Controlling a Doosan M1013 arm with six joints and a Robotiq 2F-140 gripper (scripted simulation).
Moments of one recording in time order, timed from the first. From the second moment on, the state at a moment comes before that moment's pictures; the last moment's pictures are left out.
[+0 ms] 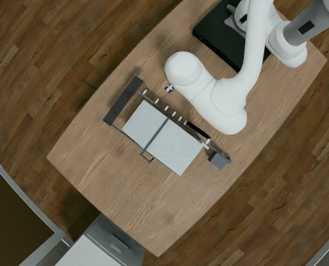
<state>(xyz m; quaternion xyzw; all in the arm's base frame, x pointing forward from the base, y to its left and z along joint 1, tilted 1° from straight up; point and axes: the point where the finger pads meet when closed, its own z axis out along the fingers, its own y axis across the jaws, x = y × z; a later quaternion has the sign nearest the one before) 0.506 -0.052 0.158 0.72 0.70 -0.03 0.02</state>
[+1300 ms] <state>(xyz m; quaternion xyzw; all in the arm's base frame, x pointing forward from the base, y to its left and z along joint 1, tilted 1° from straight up) 0.559 -0.105 0.174 0.72 0.70 -0.04 0.03</state>
